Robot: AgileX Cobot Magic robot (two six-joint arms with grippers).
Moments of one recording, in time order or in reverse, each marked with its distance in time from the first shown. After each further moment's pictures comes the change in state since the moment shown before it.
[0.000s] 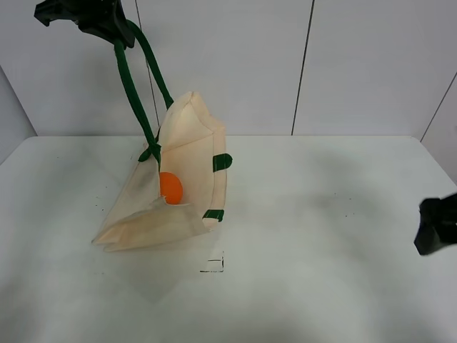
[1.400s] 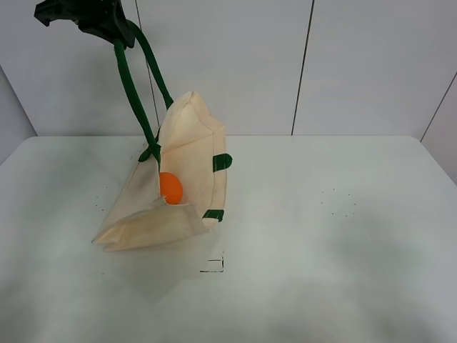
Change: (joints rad) left arm 0.000 0.000 0.000 0.000 0.000 0.001; right arm -0.058 -1.071 0.319 0.022 -0.169 0.000
